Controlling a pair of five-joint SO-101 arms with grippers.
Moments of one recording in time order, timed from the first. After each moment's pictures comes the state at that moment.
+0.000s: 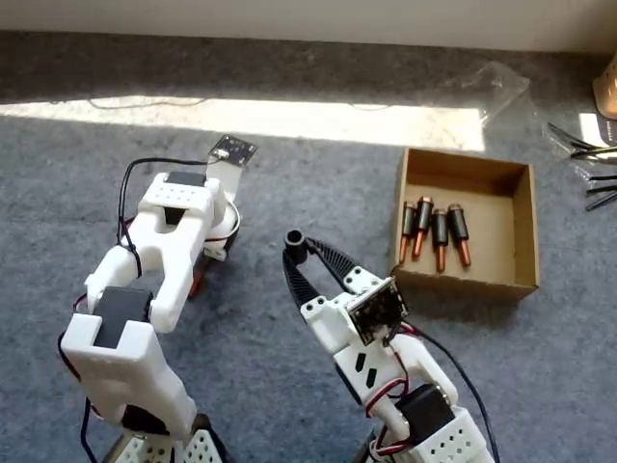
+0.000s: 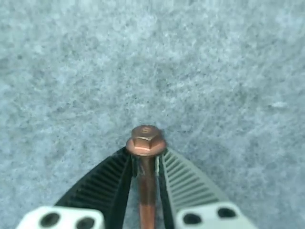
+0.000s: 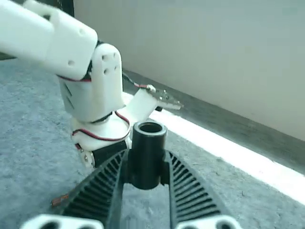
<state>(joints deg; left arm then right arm) 0.2 16.5 19.6 58.7 -9.9 -37.5 -104.7 95.6 18.8 8.3</state>
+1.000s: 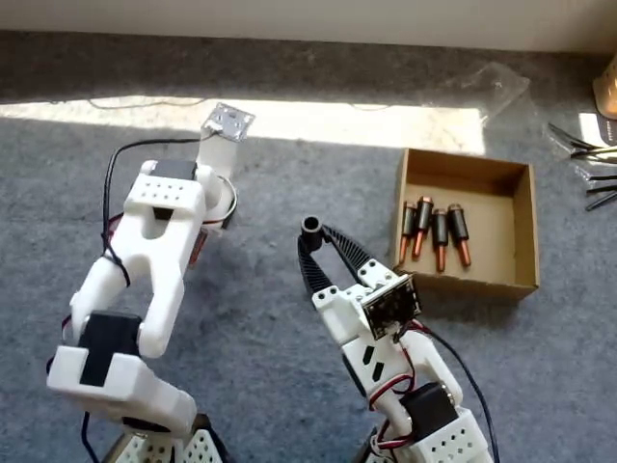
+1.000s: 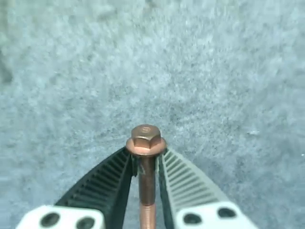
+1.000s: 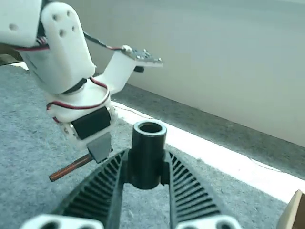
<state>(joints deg) 0.1 1.6 18.6 58.3 -10.2 -33.0 -104.7 95.6 18.2 8.3</state>
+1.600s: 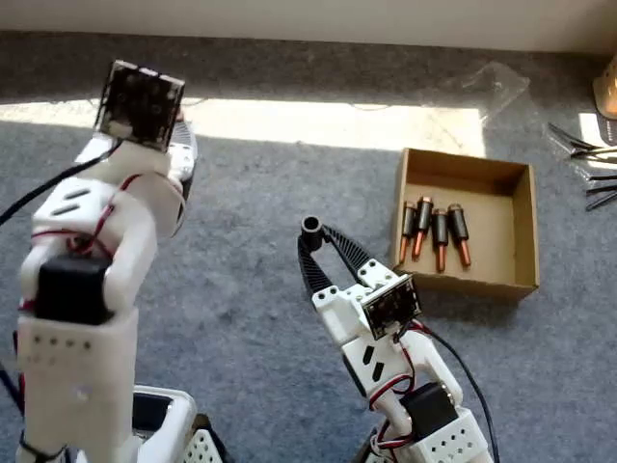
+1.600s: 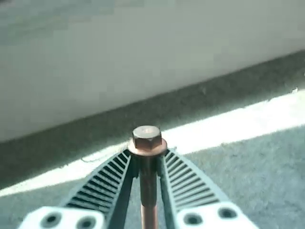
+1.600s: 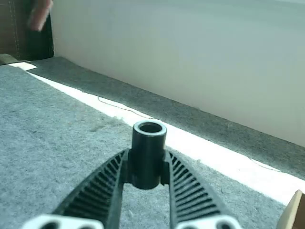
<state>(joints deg) 0.1 -51.0 18.6 58.3 -10.2 -33.0 -104.7 95.6 18.2 8.3</state>
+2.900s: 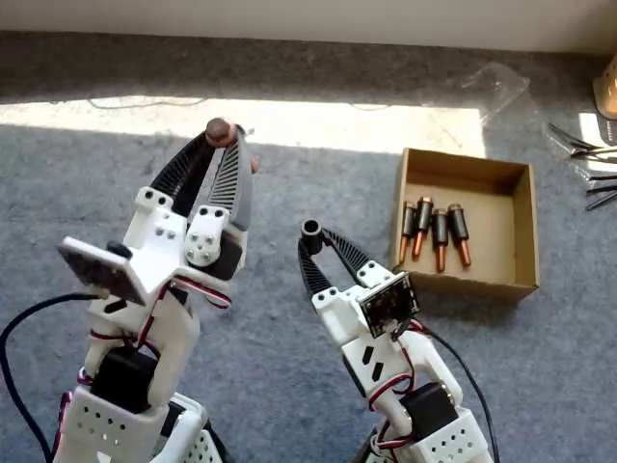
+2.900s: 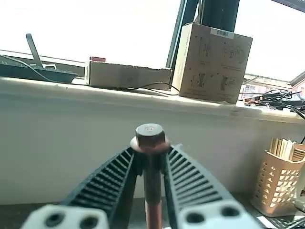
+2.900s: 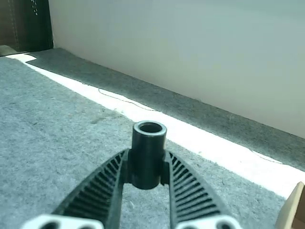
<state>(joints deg) 16.4 -77.2 61.6 8.1 16.0 -33.0 -104.7 95.6 20.2 8.3</state>
